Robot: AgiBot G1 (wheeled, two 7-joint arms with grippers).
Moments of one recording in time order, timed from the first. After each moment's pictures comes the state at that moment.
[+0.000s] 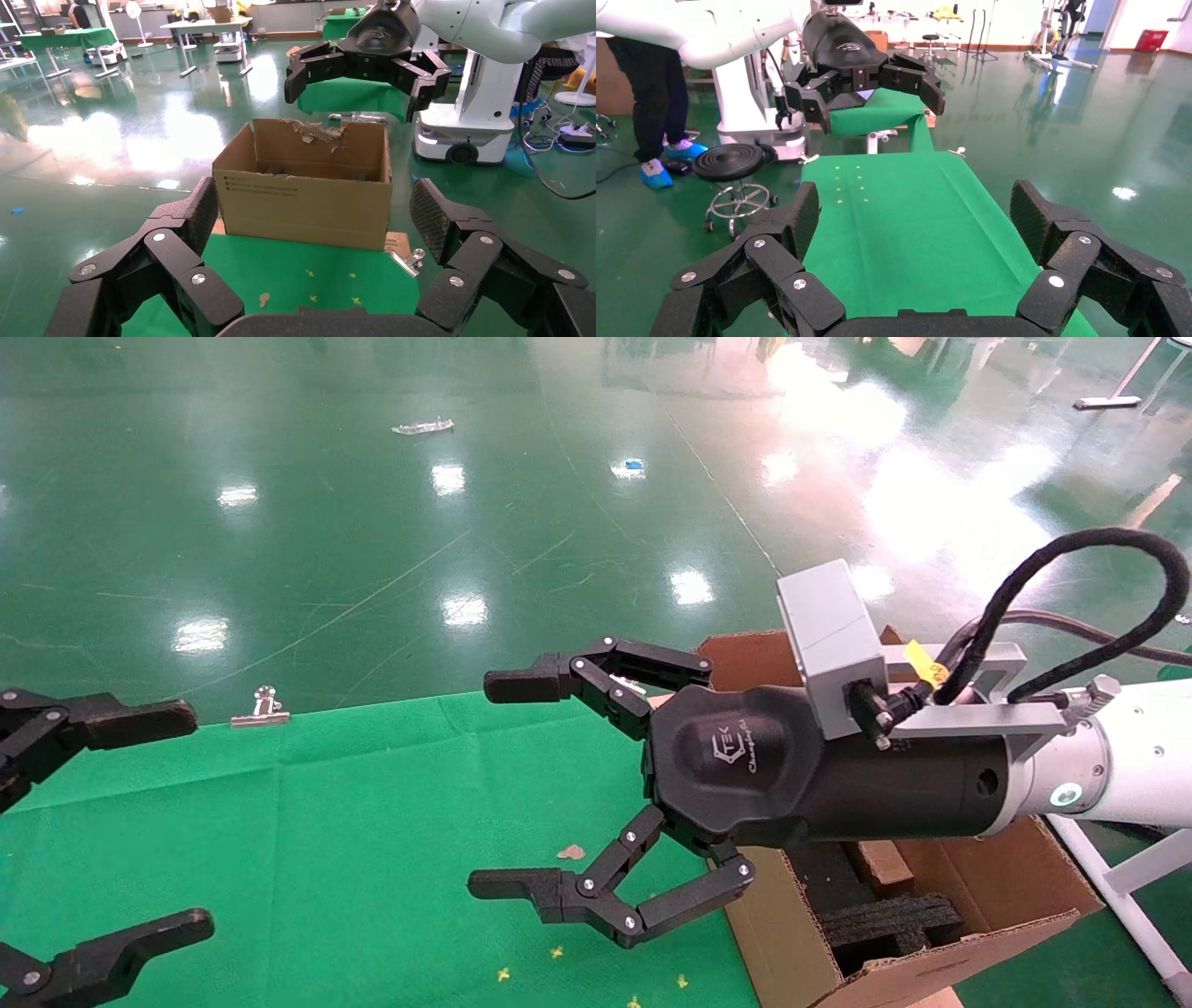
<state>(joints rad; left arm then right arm) -1.08 0.60 0.30 -1.28 0.72 1.49 -0.18 1.06 -0.61 -0.26 1.29 -0.72 -1.50 0.18</state>
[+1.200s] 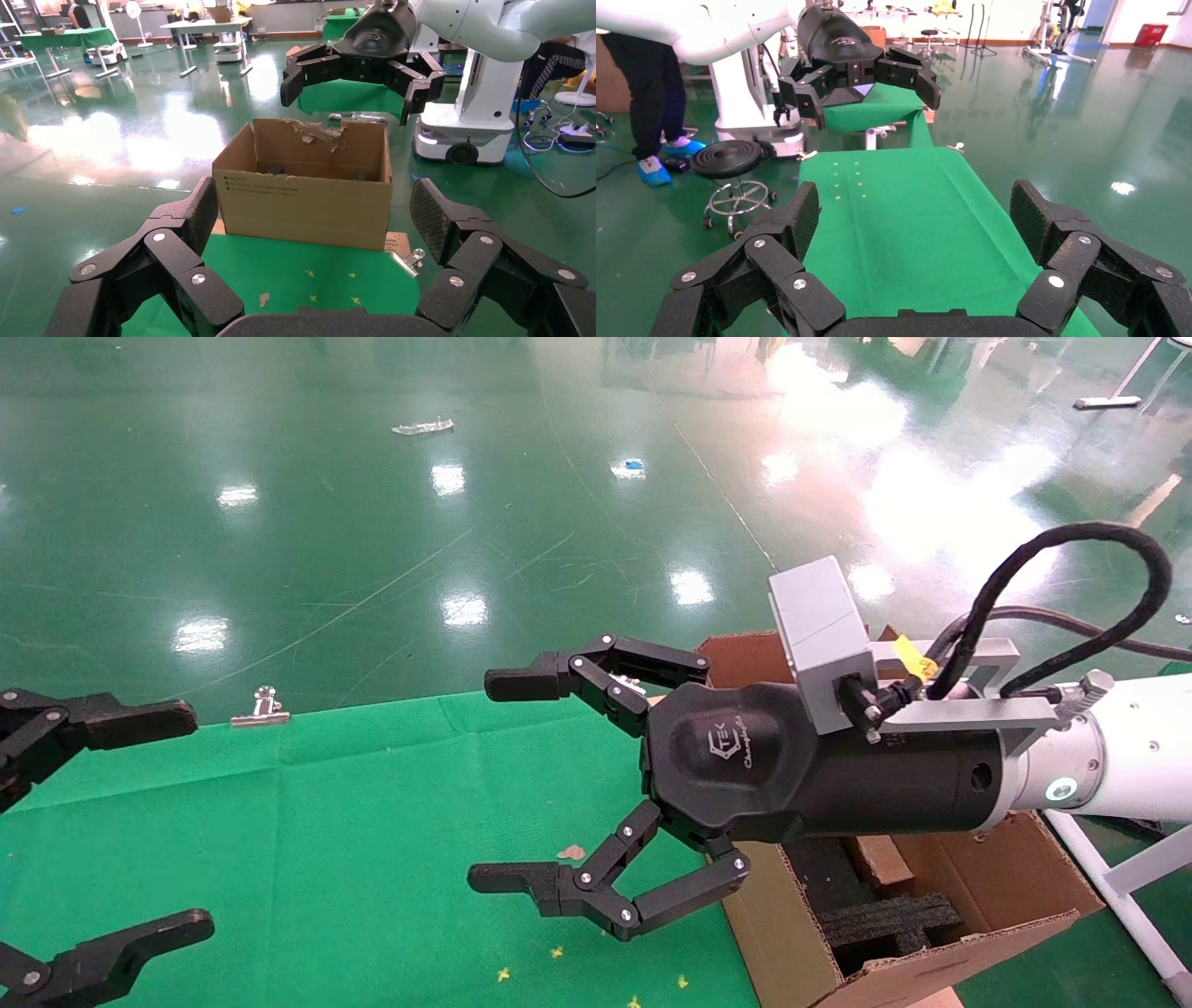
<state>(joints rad) -1.08 0.60 0.30 -1.28 0.72 1.49 -0.18 1.08 -0.61 -0.28 1.28 -0.73 -1.49 0.19</state>
